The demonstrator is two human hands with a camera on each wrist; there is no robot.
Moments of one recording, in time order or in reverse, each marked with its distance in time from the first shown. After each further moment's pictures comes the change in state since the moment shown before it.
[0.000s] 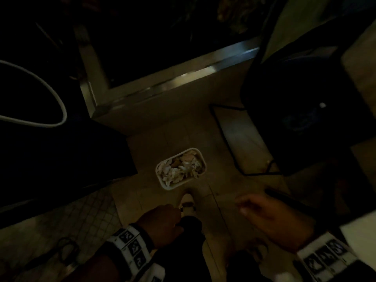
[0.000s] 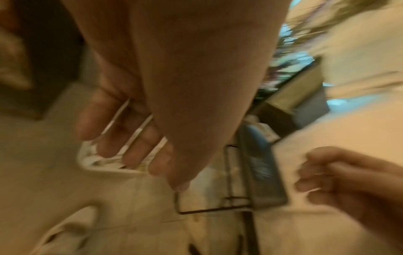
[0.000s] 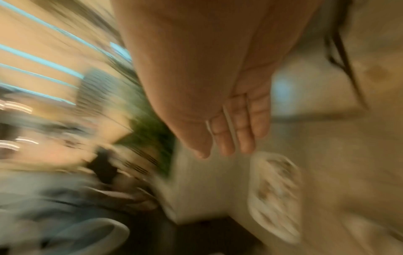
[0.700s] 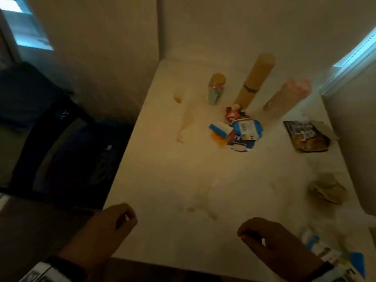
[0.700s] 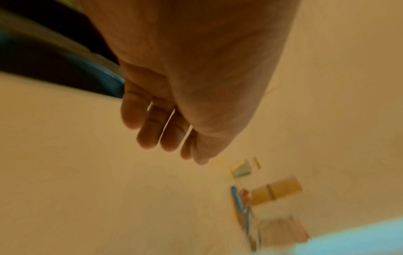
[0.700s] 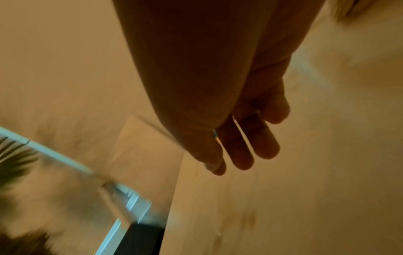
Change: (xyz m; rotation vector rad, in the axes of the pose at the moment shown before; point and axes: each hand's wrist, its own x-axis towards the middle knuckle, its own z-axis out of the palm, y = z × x) left_hand -0.009 0.465 -0.039 0.386 0.272 0.587; right_hand -0.444 0.261 -0.073 0.055 0.782 0.277
